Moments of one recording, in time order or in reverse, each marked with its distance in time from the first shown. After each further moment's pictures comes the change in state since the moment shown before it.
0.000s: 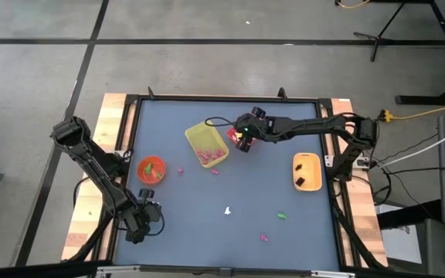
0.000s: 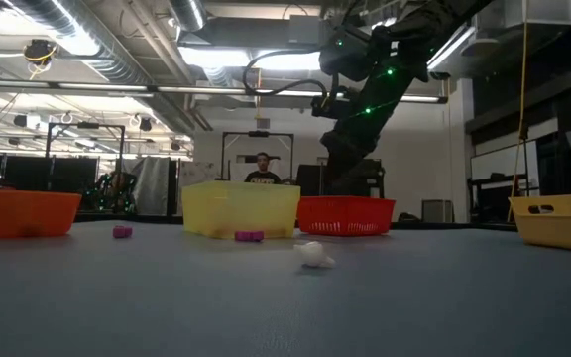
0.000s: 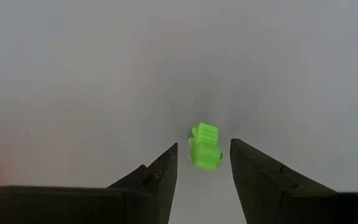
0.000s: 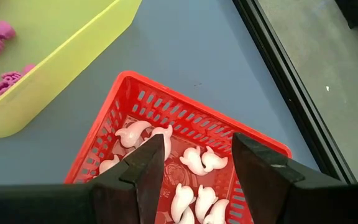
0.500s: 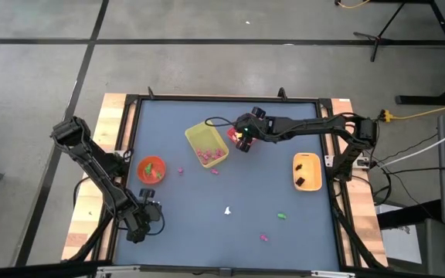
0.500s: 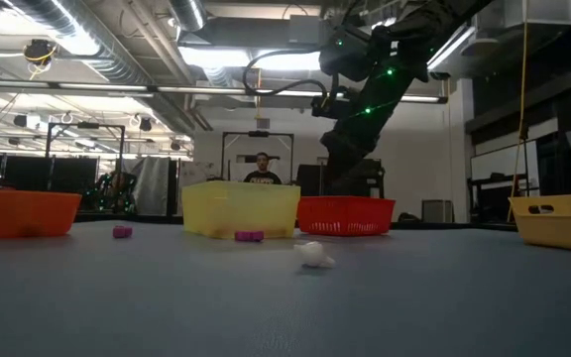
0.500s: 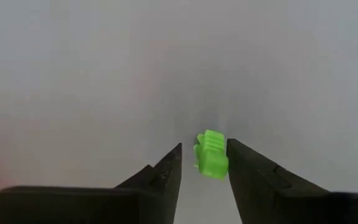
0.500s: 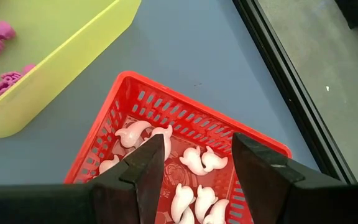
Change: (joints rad) left arm 0.000 0.000 -0.020 0.029 -0.023 0.000; right arm 0.000 0.000 0.000 0.000 0.000 0.000
